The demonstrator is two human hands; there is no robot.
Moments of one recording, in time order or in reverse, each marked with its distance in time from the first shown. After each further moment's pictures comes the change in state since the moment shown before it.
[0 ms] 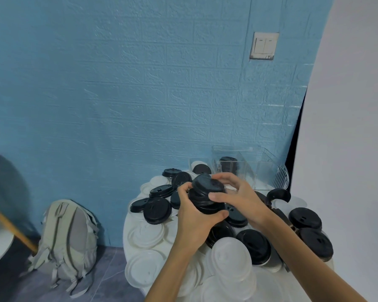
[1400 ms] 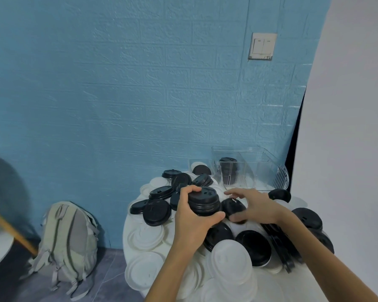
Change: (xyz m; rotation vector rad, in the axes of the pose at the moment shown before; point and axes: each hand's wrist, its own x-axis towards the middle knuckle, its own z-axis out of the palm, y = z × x) left_hand -0.002 -0.004 -0.005 0.025 0.018 -0.011; right_hand 0.010 0.022 -0.056 -0.946 -0.180 0.162
